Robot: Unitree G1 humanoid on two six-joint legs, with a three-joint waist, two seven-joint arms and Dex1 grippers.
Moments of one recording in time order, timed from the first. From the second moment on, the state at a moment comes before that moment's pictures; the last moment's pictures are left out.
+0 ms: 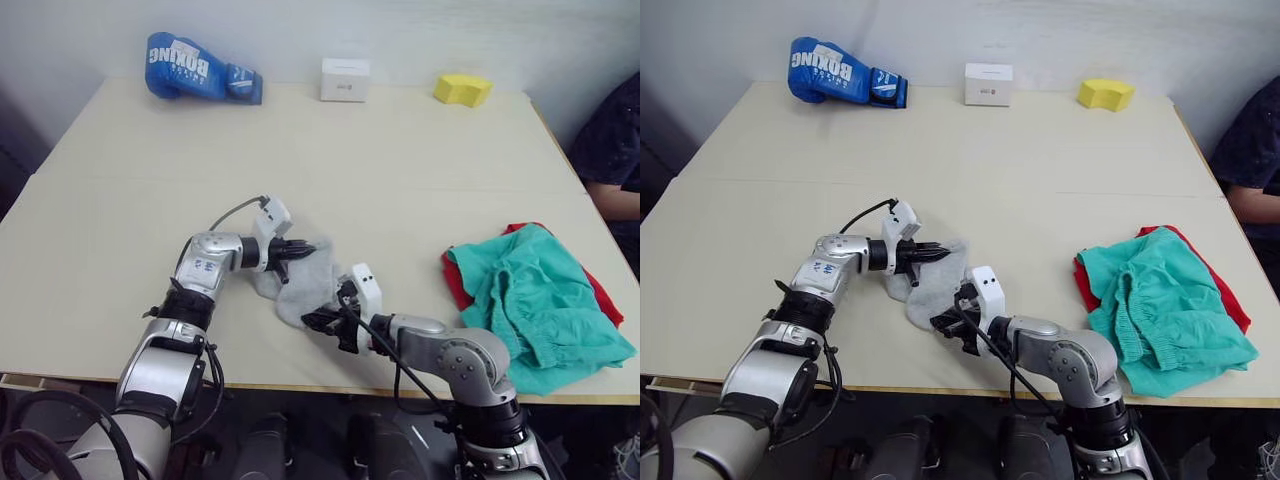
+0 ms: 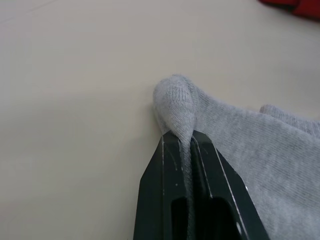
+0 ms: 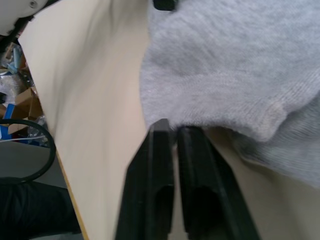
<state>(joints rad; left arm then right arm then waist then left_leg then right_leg) -0.84 0.33 -0.08 0.69 -0.08 0.25 -0.93 -0.31 -0.14 0.12 -0.36 0.75 1.20 0.25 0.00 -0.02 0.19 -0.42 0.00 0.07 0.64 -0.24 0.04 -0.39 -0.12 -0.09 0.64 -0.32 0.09</state>
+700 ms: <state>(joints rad) -0.35 0.39 0.09 -0.21 -0.28 0.64 -0.68 -0.62 -0.58 0.05 -0.11 0.86 1.25 0.72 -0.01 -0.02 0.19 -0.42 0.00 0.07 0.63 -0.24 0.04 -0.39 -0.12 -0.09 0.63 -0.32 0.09</state>
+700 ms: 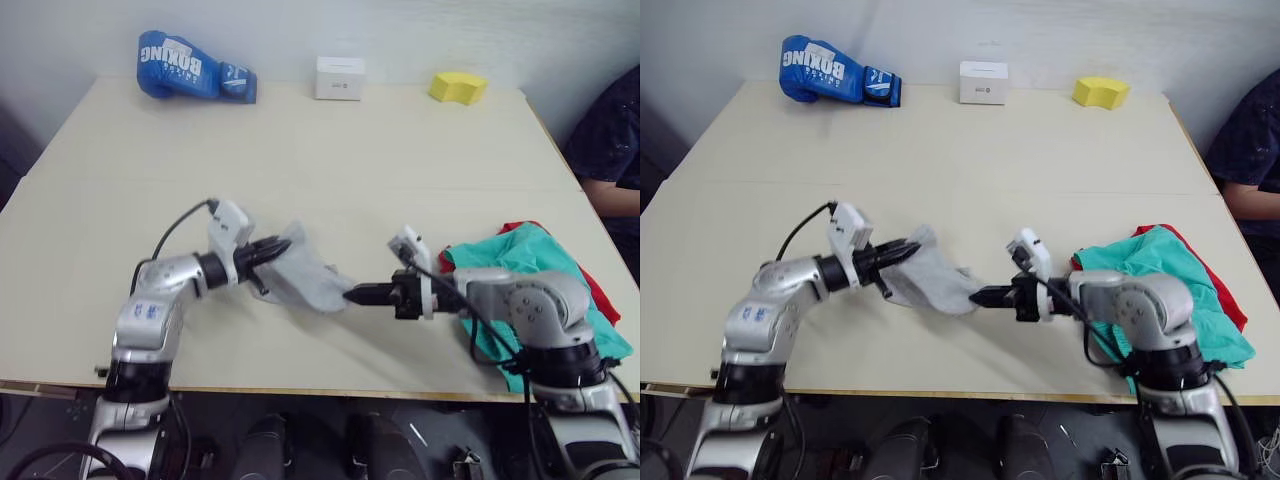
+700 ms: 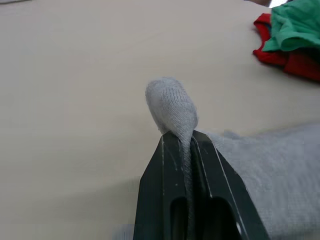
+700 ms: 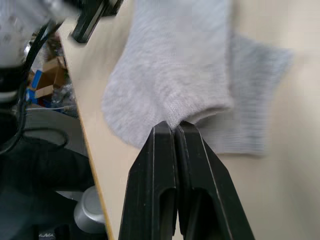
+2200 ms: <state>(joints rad) -0.02 0.17 0.03 -0.15 -0.22 0.12 -0.37 -0.60 -0.53 0.27 0.12 0.37 0.61 1.09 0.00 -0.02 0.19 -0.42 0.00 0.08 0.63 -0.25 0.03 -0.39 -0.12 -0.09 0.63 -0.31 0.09</state>
